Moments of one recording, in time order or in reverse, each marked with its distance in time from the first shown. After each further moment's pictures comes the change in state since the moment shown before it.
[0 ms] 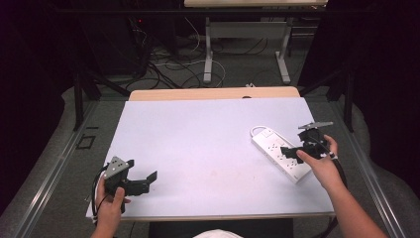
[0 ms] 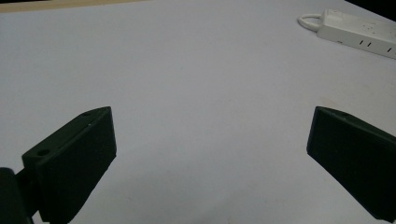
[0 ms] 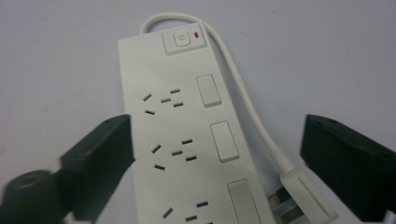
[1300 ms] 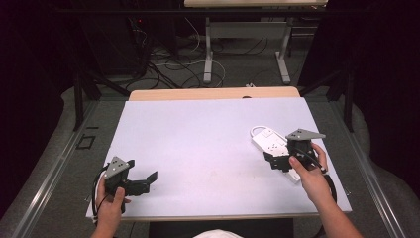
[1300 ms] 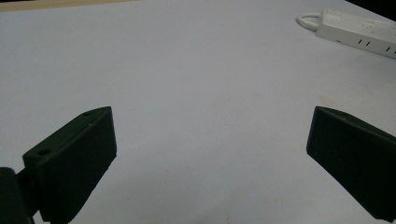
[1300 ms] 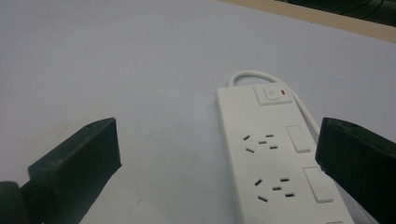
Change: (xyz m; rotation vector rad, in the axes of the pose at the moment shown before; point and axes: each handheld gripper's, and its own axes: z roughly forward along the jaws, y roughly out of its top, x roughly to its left) left arm 0.000 0.000 0.000 0.003 -0.003 0.000; right arm 0.067 -0.005 -0.032 -0.211 0.112 -0.111
